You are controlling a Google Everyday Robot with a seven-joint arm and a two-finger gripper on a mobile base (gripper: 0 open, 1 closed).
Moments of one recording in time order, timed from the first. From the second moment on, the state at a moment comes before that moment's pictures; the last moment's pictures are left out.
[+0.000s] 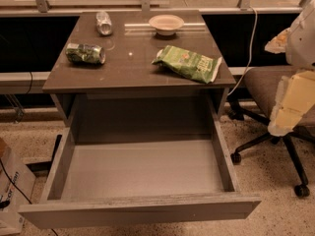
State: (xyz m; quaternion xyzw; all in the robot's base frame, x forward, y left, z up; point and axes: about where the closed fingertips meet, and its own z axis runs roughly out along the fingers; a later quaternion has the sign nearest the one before) arm 0.438 -0.217 0.976 -0.60 0.78 -0.03 0.16
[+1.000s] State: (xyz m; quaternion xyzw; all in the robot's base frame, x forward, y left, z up) arm 0.503 -0.168 0.976 -0.62 0.76 -0.04 0.20
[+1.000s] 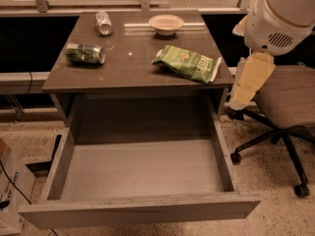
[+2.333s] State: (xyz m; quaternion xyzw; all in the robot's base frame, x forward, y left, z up) arm 0.581 -0.056 0.930 -0.62 0.74 0.04 0.26
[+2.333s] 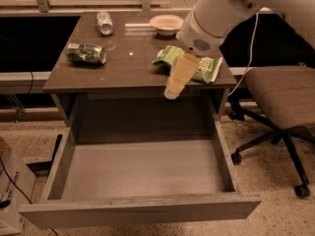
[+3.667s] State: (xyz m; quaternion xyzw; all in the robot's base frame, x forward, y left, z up) arm 0.688 0.071 0.910 -0.64 0.70 0.14 0.30
